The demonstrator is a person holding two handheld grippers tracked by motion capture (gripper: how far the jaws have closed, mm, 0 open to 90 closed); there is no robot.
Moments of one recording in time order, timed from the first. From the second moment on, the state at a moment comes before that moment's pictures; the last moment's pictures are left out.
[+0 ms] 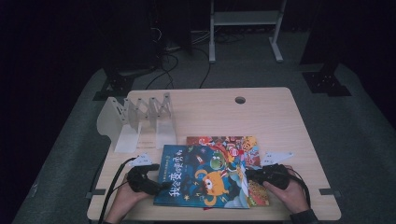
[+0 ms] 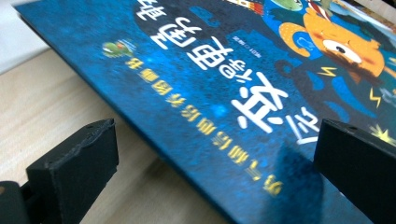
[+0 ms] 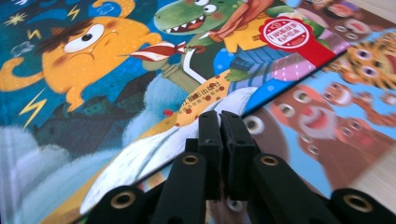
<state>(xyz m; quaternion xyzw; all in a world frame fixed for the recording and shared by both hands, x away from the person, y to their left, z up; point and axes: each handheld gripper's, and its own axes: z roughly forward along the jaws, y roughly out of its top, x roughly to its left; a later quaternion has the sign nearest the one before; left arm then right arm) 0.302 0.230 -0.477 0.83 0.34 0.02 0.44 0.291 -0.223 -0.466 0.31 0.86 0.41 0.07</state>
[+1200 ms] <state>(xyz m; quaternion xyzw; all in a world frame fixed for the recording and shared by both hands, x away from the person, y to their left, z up) 0.301 0.229 -0.445 0.81 0.33 -0.03 0.48 0.282 -0.214 -0.465 0.26 0.87 0.41 0.06</state>
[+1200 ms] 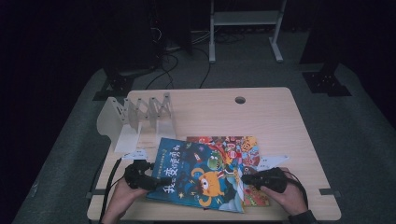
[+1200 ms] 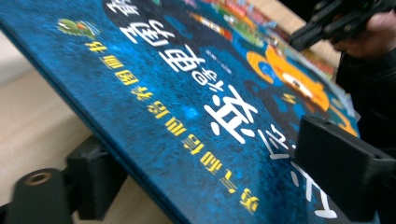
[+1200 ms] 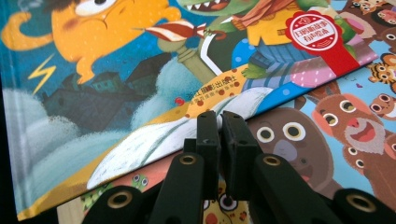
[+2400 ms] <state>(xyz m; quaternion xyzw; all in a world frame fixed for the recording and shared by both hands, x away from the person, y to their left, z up) 0.398 0.213 -0.330 0.82 0.35 -0.12 0.45 0.280 -0.186 -0.462 0.23 0.88 0.41 0.04</state>
